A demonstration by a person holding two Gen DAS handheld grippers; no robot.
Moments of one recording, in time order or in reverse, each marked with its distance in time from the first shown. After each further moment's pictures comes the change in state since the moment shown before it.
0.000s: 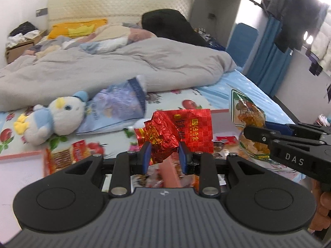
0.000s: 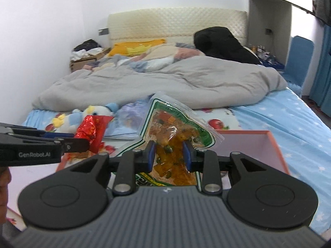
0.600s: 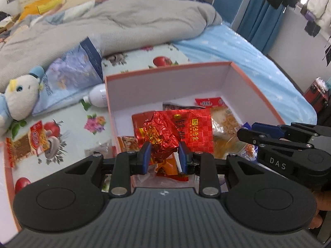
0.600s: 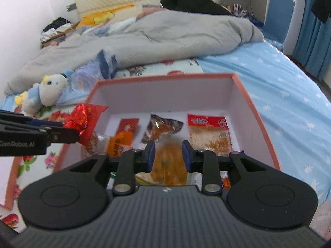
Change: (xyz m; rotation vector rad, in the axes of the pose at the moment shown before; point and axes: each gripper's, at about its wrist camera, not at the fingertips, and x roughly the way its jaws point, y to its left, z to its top) left arm 0.116 -0.074 -0.016 0.080 0.246 -0.041; right arm 0.056 -0.084 -0.061 0.097 0.207 -0.078
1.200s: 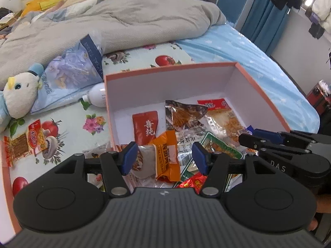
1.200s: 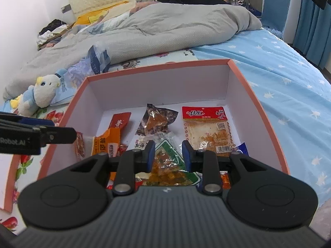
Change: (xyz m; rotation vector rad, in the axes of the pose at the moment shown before) left arm 0.004 0.001 0.006 -0.020 -0.011 0.014; right arm 0.011 -0.015 -0.004 0.049 0.003 0.023
